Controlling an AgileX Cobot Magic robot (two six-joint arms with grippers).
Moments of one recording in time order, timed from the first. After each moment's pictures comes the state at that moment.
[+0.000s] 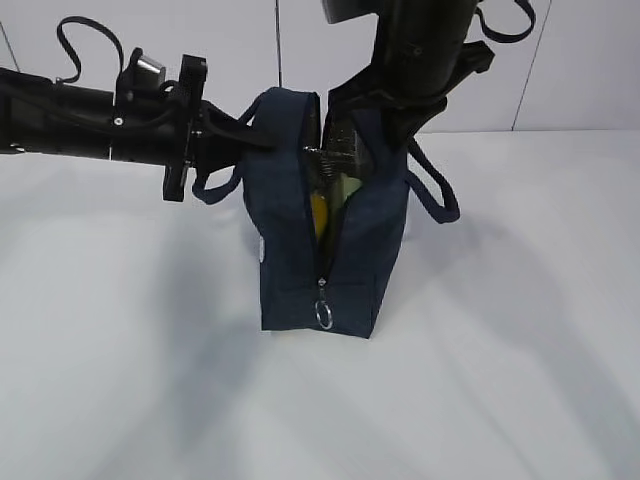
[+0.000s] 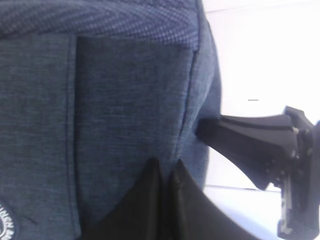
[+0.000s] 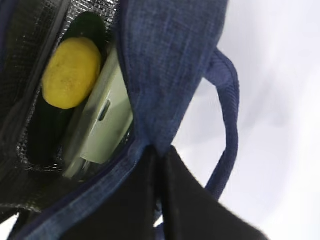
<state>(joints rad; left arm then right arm) -0.19 2.03 -1.30 -1.62 1.05 0.69 0.47 2.04 -1.99 -0.16 1.26 0.12</state>
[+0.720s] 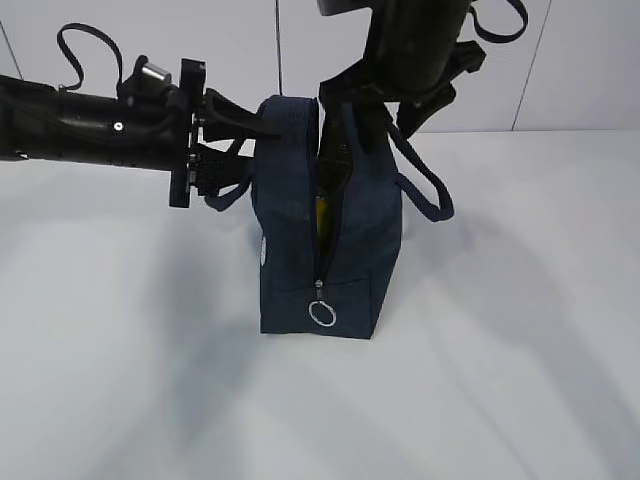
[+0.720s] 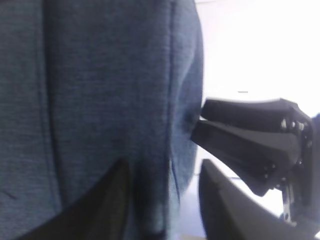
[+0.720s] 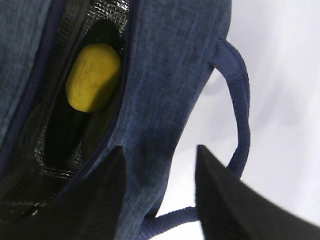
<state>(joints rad) -0.18 2.06 -1.30 -1.63 1.12 0.69 0.47 2.05 -2.00 -0.12 1.25 0.12</state>
